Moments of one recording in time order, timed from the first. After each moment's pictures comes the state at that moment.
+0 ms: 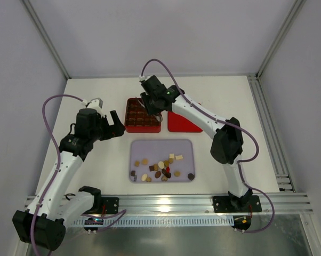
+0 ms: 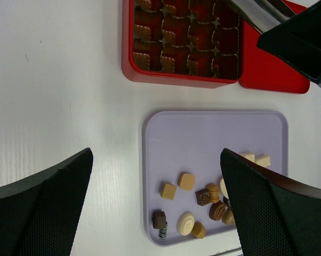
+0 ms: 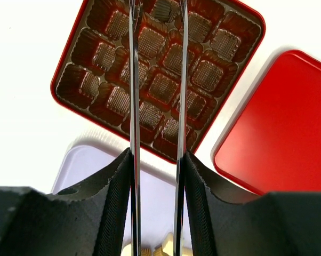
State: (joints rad) left arm -0.24 0.94 0.89 -0.59 0.05 -0.42; right arm 0.79 2.13 2.08 -0.81 0.17 0.28
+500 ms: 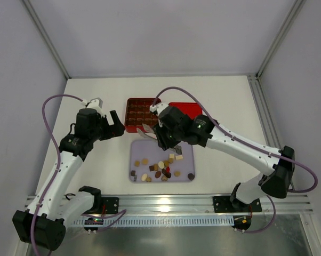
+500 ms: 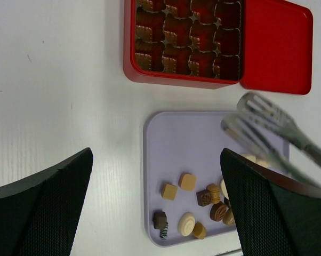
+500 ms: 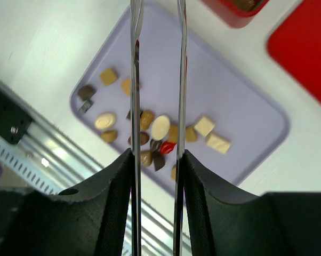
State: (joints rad) left arm -0.24 0.94 0.89 -0.59 0.05 -0.42; right arm 0.96 1.50 1.47 -0.83 0.11 0.32
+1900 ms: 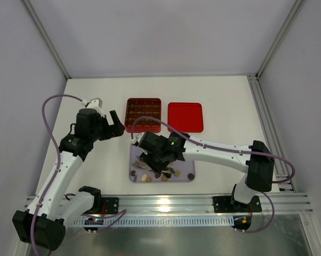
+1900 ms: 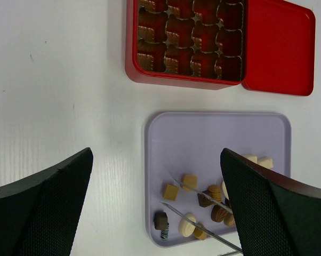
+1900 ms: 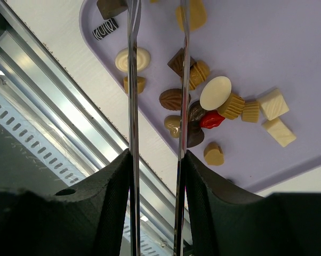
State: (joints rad) left arm -0.24 0.94 0.89 -0.59 0.04 -0.42; right arm 1.20 1.65 1.40 -0.87 0.04 0.26
